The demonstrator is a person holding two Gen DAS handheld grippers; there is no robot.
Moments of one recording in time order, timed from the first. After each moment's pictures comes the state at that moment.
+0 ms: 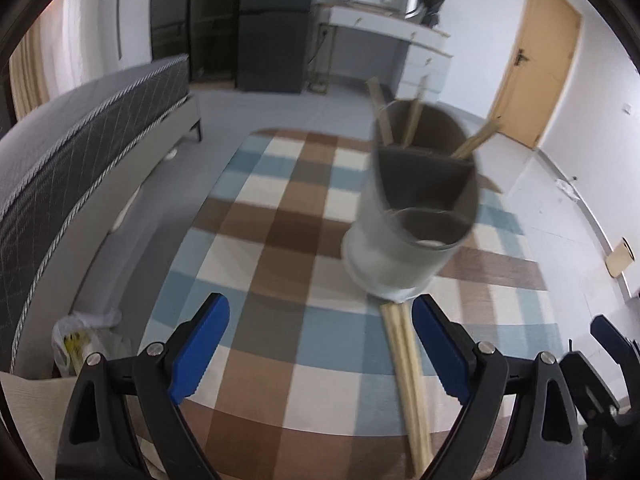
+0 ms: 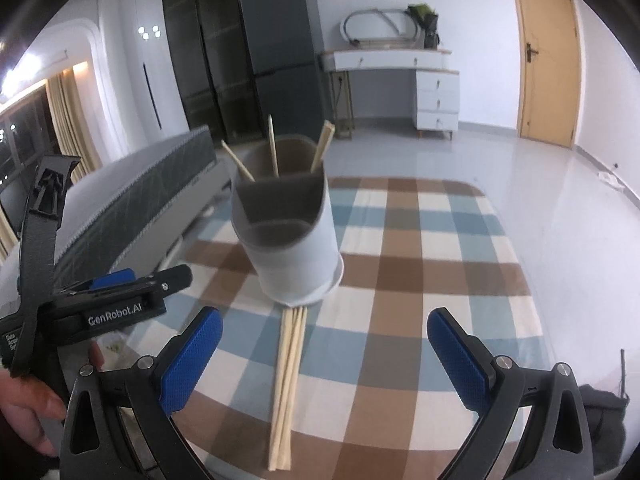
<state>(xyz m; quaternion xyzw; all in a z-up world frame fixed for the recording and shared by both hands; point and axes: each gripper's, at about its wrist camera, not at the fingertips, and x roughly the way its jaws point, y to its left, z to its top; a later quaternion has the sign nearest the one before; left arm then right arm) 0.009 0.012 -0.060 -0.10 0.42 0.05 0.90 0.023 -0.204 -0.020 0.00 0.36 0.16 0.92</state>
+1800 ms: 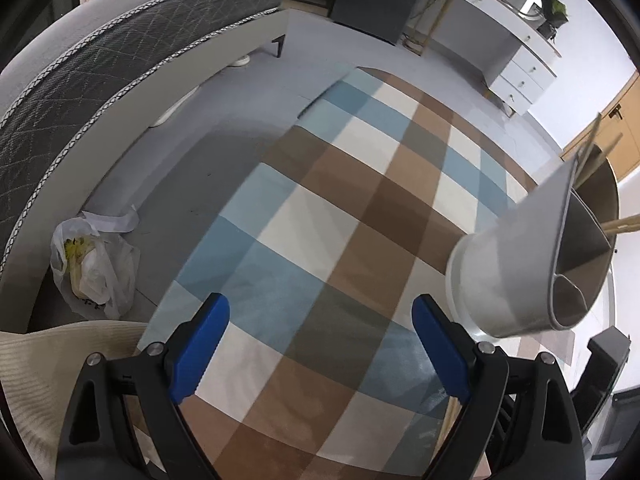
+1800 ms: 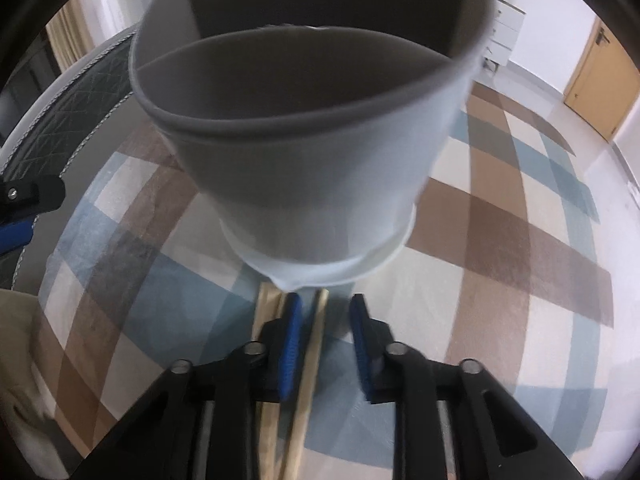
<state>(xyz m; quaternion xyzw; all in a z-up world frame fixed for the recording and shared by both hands) 0.049 0.079 -0.098 -0.23 0.50 0.15 0.82 0.123 -0.113 -0.141 -0.12 0.52 0.18 0.83</state>
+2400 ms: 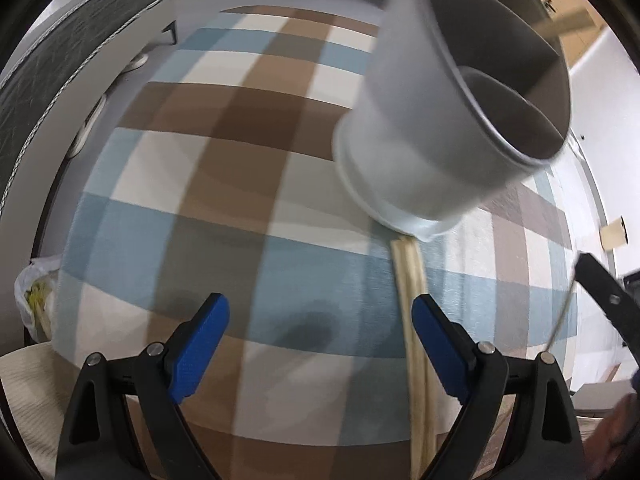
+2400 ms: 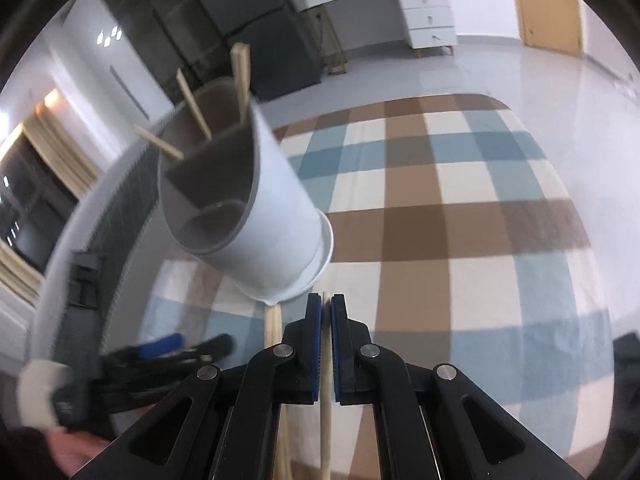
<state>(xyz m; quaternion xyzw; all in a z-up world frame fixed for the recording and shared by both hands) 0.060 -0.017 -0.131 -0.13 0.57 0.00 0.81 0.088 -0.234 -0.066 0.12 0.47 0.18 0.86</state>
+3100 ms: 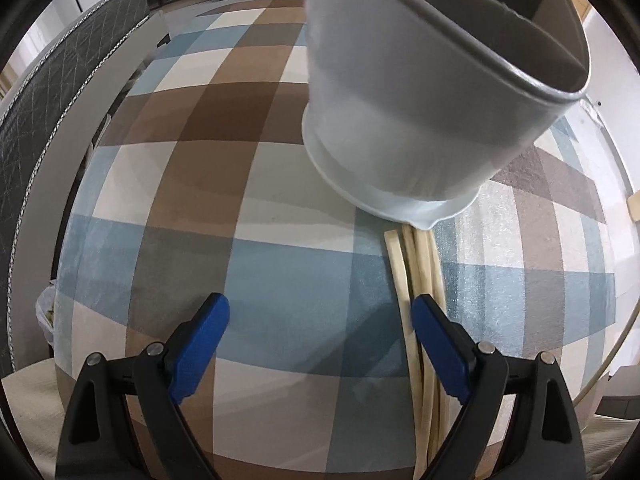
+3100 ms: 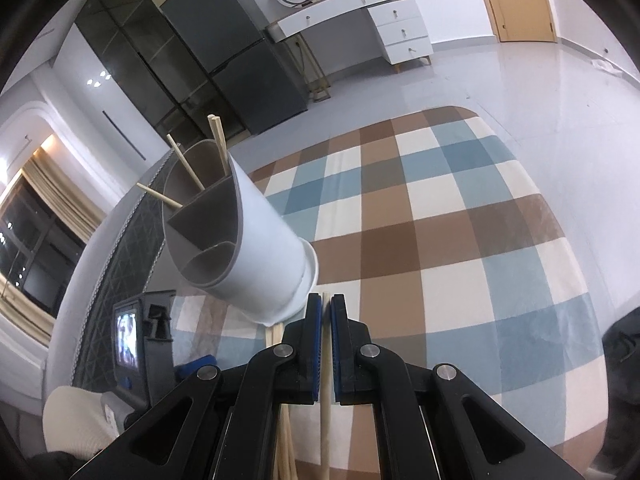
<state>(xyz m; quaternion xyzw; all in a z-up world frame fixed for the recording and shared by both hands) 0.064 -0.045 -0.146 -0.05 0.59 0.03 0.81 0.086 -0.262 -0.049 0.16 0.44 0.16 0.87</state>
